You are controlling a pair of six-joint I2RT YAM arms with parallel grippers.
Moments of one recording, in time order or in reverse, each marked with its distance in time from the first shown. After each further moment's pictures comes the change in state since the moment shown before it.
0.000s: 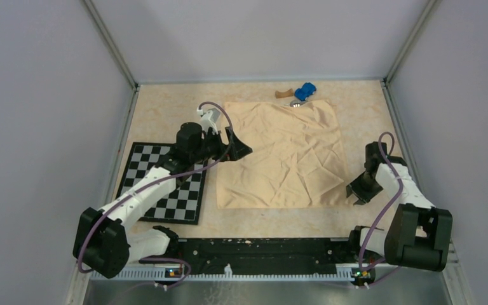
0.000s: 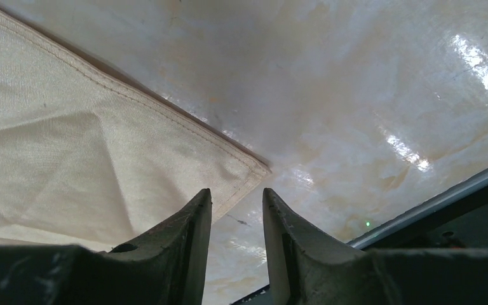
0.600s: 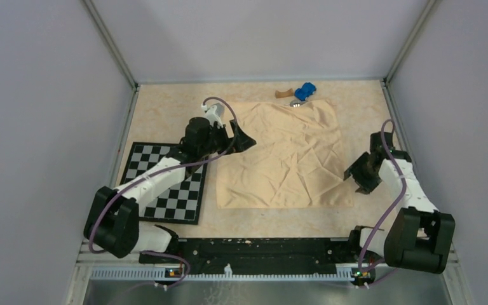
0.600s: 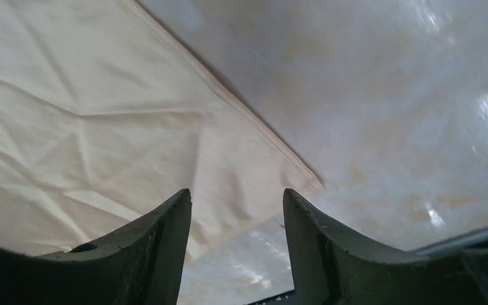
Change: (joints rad) left arm 0.000 0.189 0.043 0.126 -0.063 -0.060; right arm -0.002 -0.001 0.134 0.100 -0.101 -0.132
